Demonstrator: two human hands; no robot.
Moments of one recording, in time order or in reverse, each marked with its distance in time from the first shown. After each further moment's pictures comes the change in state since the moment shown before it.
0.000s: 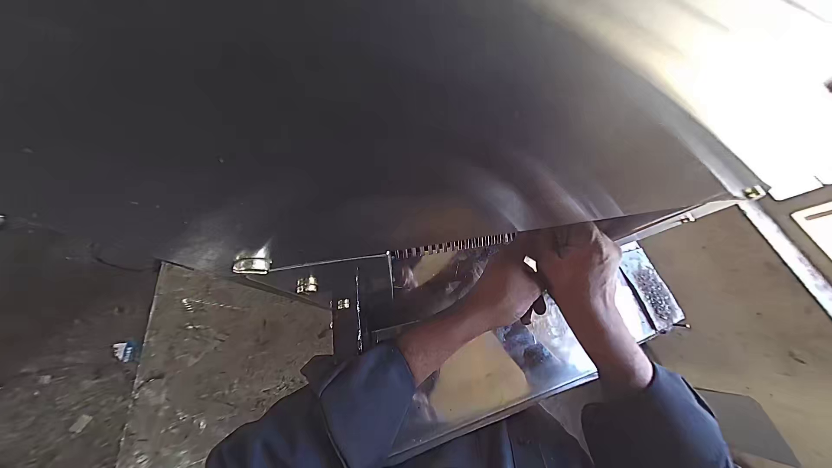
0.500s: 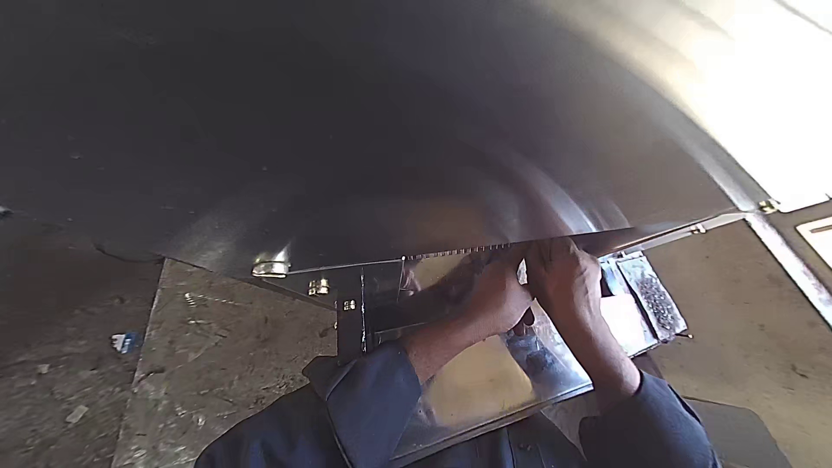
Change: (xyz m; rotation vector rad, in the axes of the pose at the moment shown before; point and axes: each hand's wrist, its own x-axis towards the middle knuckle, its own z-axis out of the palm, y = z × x) left_hand -0.002 -0.002 -0.008 0.182 -0.001 -0.126; right_hand -0.007 0.005 0.019 -0.042 -0.065 -0.049
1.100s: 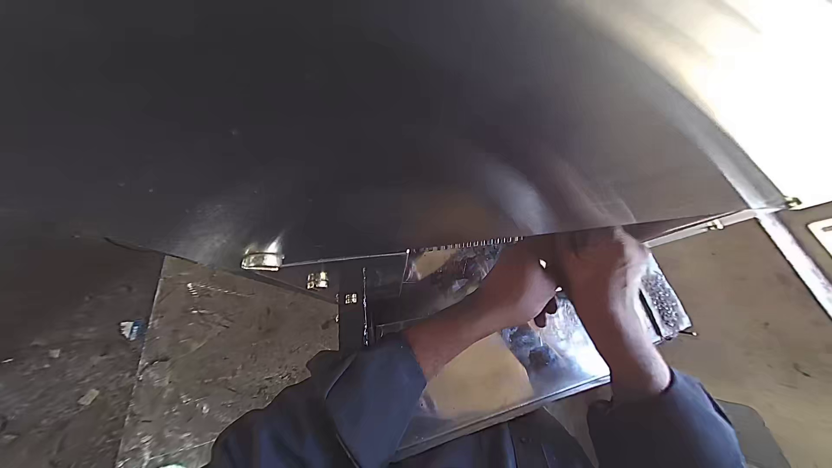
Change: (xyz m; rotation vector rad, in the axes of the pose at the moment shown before) left_hand -0.002 0.019 0.002 -0.092 0.014 0.118; right_hand 0.012 -0.004 -0.023 0.013 0.115 -0.022
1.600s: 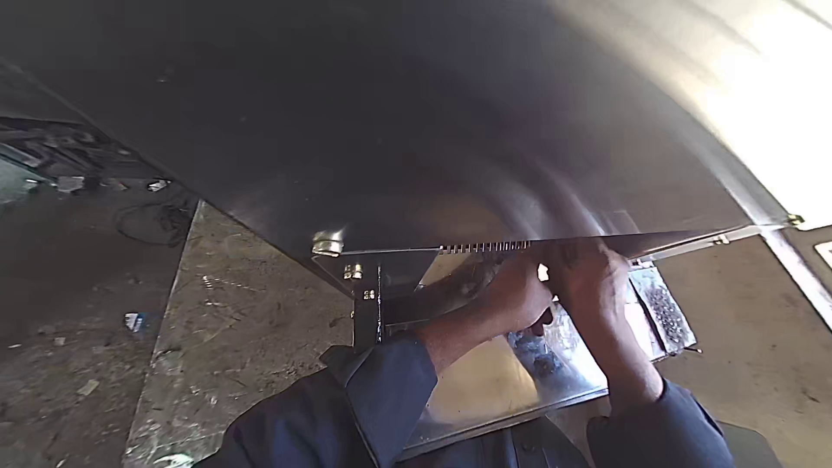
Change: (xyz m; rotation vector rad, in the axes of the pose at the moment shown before) left_hand -0.002 -0.009 -0.005 0.075 -0.020 -0.050; right_hand -0.006 0.001 0.013 -0.041 -0.079 -0.010
